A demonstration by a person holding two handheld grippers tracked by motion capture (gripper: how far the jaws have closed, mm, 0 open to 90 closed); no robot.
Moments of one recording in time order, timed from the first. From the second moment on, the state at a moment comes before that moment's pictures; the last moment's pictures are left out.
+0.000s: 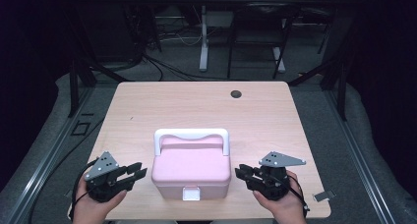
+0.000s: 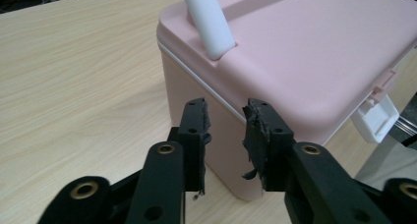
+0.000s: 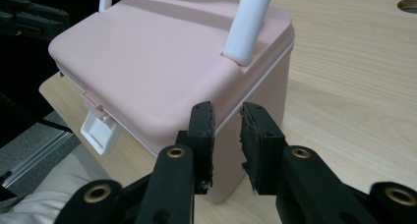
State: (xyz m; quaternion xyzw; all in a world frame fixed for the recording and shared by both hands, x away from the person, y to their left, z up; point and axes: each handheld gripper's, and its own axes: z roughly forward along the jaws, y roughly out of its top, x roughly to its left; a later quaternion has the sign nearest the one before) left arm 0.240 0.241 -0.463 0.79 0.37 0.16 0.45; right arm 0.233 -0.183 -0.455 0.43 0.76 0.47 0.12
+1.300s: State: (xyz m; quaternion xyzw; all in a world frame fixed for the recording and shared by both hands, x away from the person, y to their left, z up) left arm 0.308 0.259 -0.468 0.76 0.43 0.17 0.45; right arm 0.303 -0.201 -0.453 0.49 0.72 0.46 0.17
